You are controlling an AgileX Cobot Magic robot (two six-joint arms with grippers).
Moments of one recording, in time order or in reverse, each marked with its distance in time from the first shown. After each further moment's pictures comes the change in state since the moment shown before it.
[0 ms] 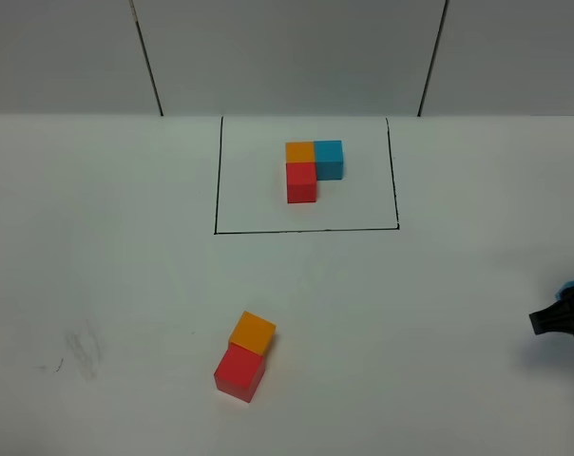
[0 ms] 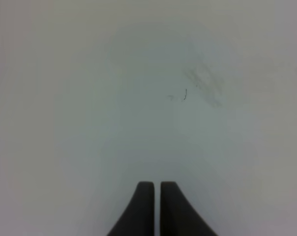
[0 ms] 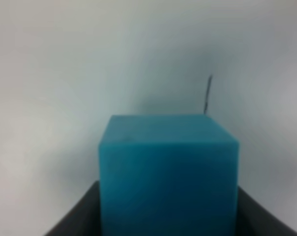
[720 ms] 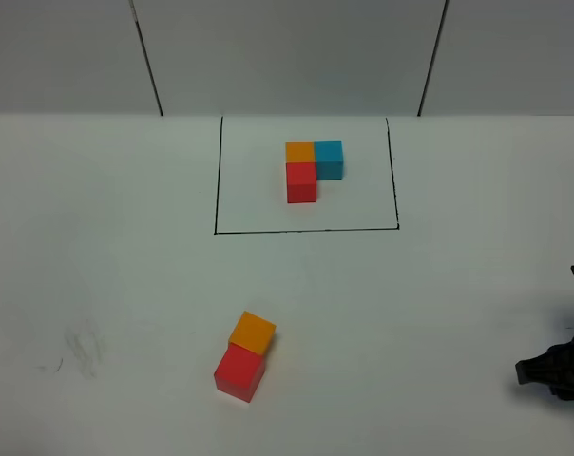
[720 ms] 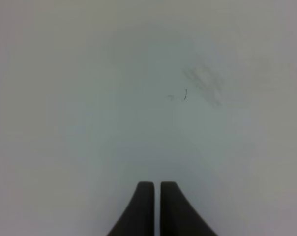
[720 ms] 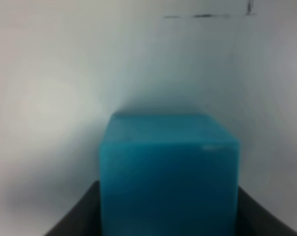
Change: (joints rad) left arm 0.000 0.000 0.000 0.000 0.000 0.000; right arm 0.000 0.139 0.152 0.005 -0.140 0.159
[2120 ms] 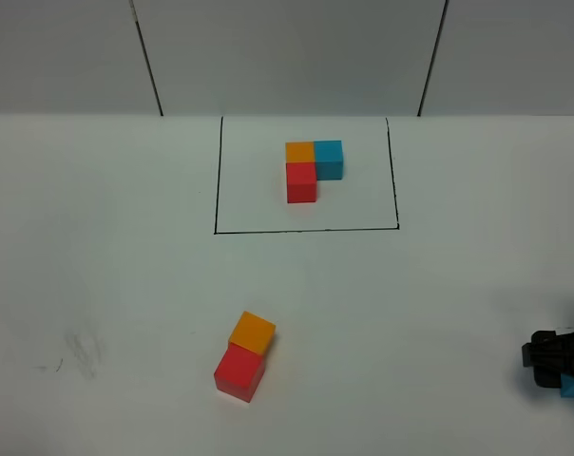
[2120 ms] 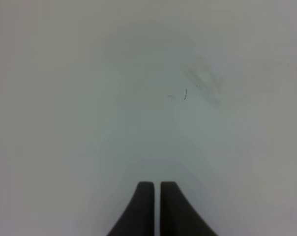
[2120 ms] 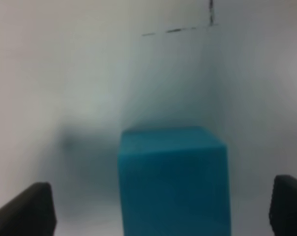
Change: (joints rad) left arm 0.000 0.000 0.000 0.000 0.000 0.000; right arm 0.000 -0.077 0.000 0.003 0.036 0.127
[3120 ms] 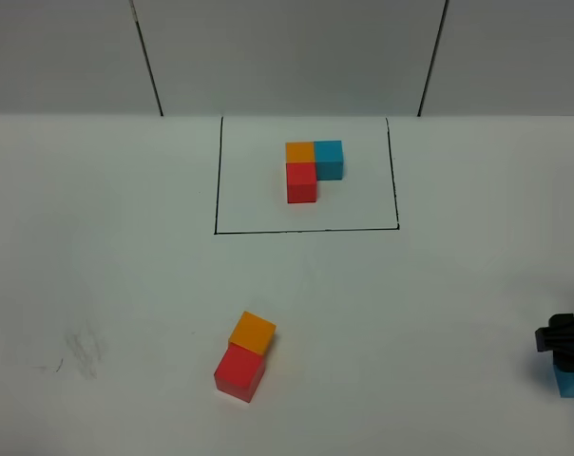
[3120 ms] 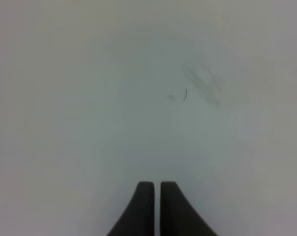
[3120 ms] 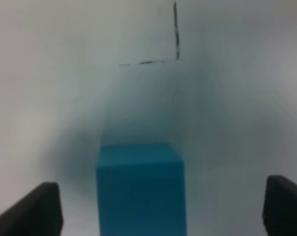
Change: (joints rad) left arm 0.000 0.000 0.000 0.000 0.000 0.001; right arm 0.000 -0.068 -0.059 -0.066 0.105 0.000
